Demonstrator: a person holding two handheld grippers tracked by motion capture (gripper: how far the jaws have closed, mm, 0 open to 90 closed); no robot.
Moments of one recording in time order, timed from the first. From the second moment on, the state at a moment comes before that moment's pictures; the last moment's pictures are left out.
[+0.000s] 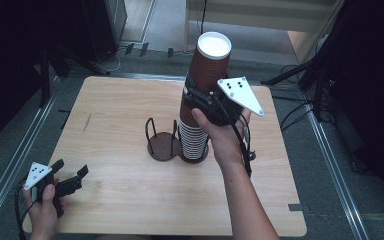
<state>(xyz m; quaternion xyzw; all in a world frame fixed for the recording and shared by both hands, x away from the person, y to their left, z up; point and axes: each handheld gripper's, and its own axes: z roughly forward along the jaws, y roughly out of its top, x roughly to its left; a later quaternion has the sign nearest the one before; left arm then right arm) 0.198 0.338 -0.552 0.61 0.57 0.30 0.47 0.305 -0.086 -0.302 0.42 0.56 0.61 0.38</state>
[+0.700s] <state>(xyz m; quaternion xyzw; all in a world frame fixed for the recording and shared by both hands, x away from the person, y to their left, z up) 0.198 0.337 -0.552 0.61 0.57 0.30 0.46 0.299 -0.137 -0.316 0.45 0.53 0.59 0.40</state>
